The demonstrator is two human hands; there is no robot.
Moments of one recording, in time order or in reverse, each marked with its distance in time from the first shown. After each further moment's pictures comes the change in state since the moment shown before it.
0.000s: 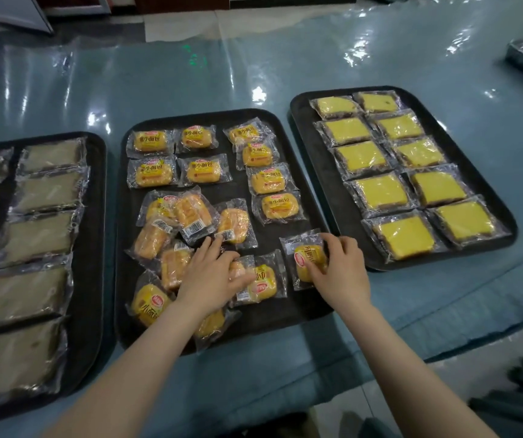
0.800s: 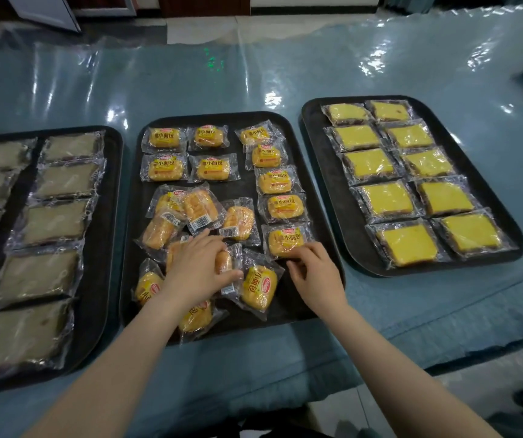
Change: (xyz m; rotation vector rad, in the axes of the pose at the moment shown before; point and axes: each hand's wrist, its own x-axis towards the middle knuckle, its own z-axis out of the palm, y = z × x) left_hand -0.016 -0.008 -0.022 -0.007 0.144 0.030; right_hand -0.005 -0.017 0.023 0.174 -0.013 -0.284
